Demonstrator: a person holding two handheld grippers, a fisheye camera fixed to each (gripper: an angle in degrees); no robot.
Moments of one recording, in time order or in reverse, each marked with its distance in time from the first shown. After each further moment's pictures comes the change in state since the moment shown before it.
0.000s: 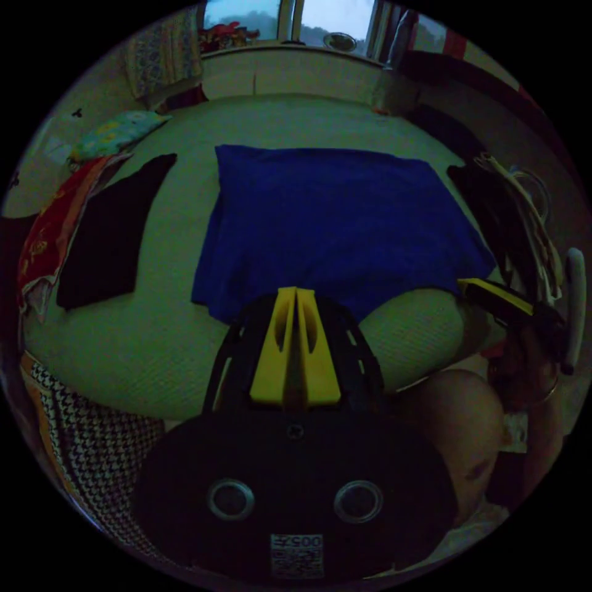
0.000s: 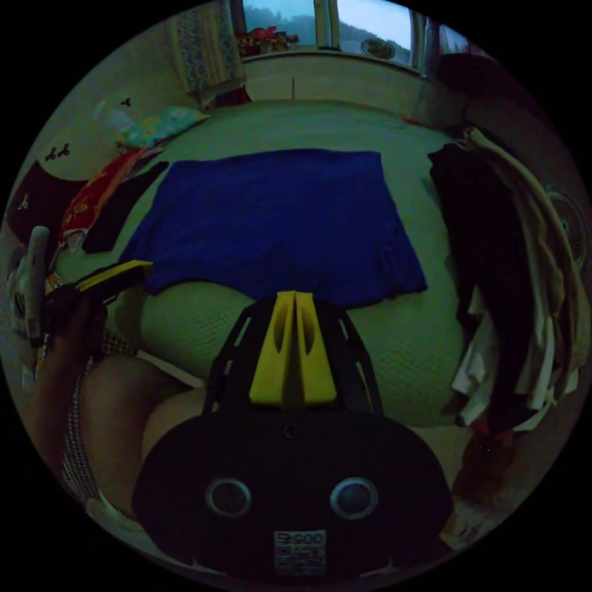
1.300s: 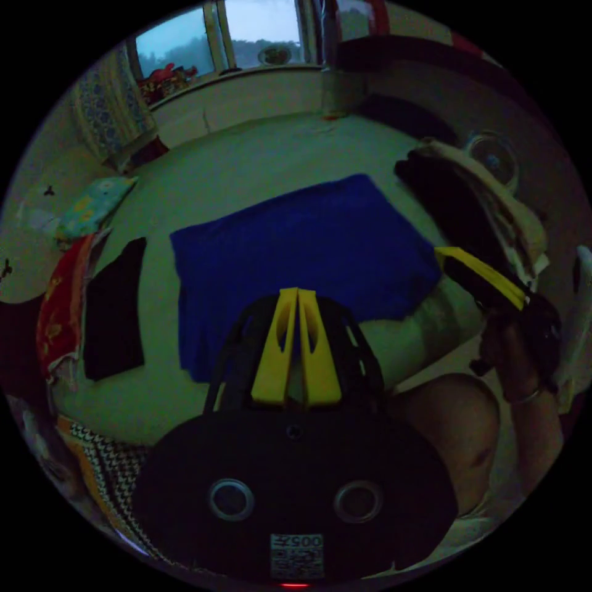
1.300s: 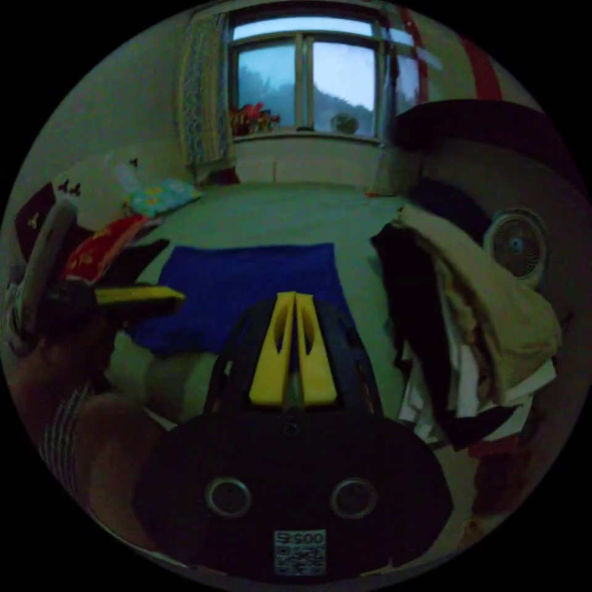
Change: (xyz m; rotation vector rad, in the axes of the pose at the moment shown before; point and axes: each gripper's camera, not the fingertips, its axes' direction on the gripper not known) left arm 0.543 -0.100 -0.037 0.071 0.013 0.244; right arm 0.086 -0.048 -0.123 0.392 0.095 0.075
